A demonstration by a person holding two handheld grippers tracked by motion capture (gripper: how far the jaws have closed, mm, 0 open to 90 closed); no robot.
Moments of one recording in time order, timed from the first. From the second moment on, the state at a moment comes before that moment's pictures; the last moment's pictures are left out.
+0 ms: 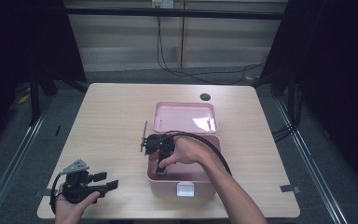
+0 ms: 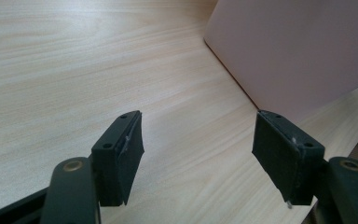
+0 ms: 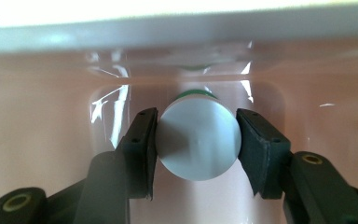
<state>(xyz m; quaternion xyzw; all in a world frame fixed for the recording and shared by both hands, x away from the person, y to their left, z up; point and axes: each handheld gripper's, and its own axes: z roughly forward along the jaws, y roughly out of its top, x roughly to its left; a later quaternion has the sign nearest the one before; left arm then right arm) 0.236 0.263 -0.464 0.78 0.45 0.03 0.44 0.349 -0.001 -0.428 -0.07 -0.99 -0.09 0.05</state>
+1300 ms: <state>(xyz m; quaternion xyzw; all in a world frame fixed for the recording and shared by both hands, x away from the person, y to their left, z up) 0.237 0.263 -0.465 0.78 0.45 0.03 0.44 0.341 -0.042 -0.394 -0.13 -0.97 -0.18 0.03</state>
